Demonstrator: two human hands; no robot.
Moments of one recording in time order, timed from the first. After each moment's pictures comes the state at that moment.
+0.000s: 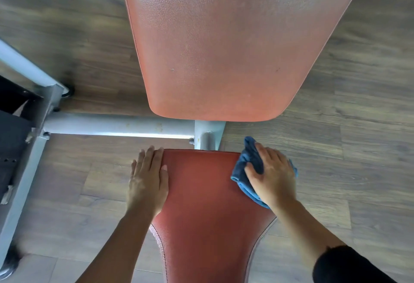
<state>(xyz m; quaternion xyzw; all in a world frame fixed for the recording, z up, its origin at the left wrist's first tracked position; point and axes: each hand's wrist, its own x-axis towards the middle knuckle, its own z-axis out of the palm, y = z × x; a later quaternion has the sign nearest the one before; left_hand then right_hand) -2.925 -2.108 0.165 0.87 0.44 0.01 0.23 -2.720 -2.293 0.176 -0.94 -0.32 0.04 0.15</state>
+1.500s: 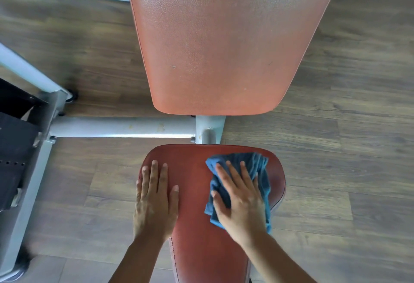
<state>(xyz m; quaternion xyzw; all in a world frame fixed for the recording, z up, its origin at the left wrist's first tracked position) -2.965 -2.154 0.171 0.89 0.41 0.02 0.19 -2.830 -2.298 0.191 -0.89 -0.39 0.09 0.22</state>
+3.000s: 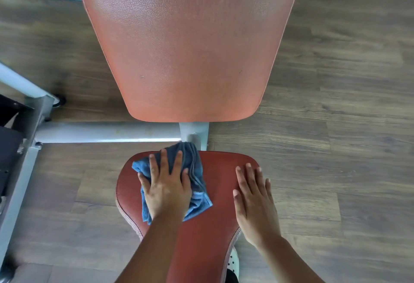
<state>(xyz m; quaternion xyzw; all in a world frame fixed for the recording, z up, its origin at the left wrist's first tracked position) -2.869 -2.180 0.189 0.88 0.45 -0.06 0.13 -2.770 -2.356 0.176 -0.92 -0.34 0.16 0.12</state>
